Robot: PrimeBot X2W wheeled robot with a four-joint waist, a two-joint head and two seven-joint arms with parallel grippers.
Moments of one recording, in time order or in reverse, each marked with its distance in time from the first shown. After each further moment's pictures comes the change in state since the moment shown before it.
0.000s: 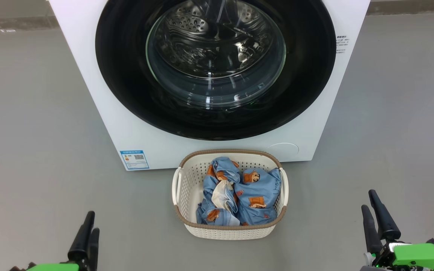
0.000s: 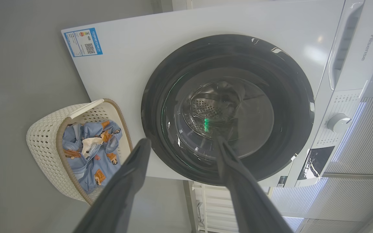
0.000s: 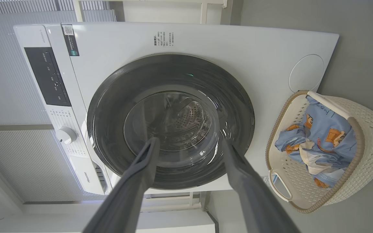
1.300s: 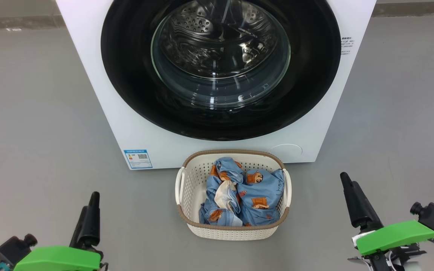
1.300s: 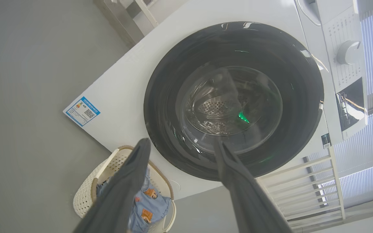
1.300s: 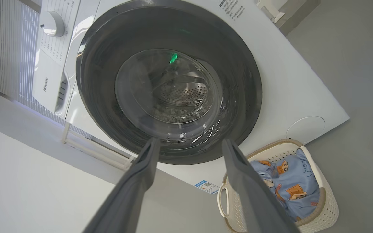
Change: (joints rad) left arm -0.033 0.035 -0.069 -0.075 0.453 0.000 -0.118; right arm -0.054 -0.069 0.144 -0.050 -0.553 0.000 -0.119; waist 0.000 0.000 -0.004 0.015
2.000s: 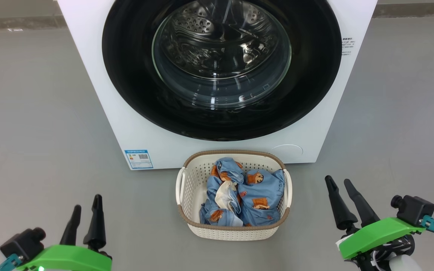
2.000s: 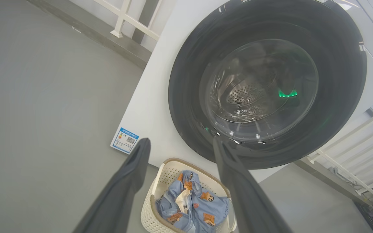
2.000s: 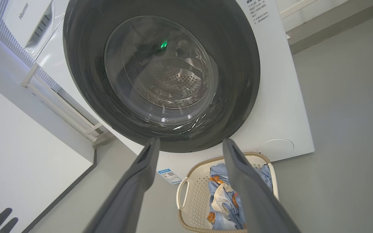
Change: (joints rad) left arm -0.010 0.001 0.007 0.062 0.391 0.000 -0.059; right arm -0.046 -0.017 0.040 0.082 -0.316 0.000 -0.056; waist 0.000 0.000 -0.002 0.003
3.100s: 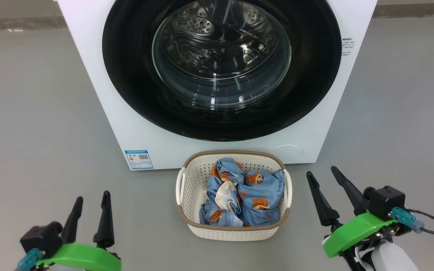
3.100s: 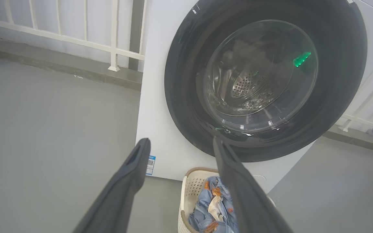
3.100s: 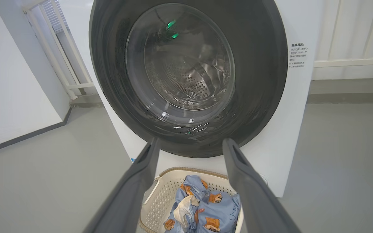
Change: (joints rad) left arm -0.038 0.005 -0.032 0.048 0.301 -0.001 -0.097; right arm -0.065 -0.006 0.055 0.047 -0.404 0.000 -0.097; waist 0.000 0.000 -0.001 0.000
